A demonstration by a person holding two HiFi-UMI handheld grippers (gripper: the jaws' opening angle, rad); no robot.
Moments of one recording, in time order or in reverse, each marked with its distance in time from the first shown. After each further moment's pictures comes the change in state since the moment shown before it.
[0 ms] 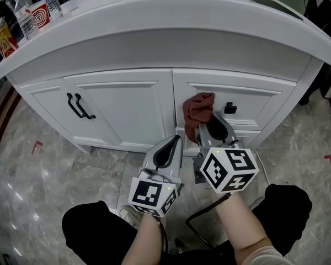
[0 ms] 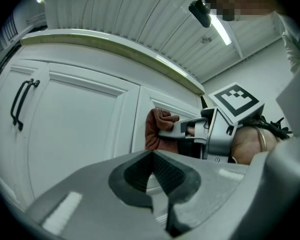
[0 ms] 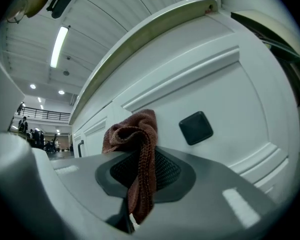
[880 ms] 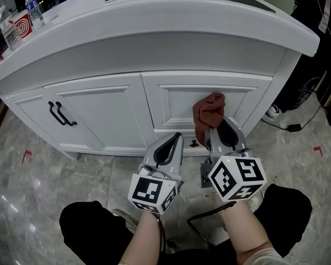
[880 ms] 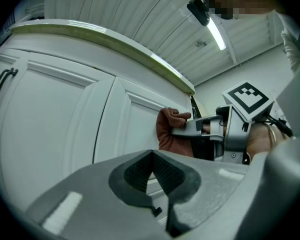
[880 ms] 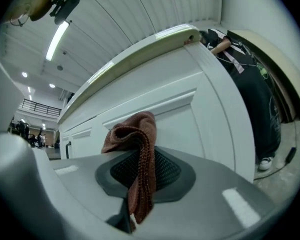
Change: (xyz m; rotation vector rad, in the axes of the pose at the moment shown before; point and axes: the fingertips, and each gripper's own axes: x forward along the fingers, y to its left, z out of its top) left arm 0.035 -0.052 0.003 -0.018 -0.022 -0.111; right arm -0.062 -0.055 0.039 -0.065 -0.053 -0.144
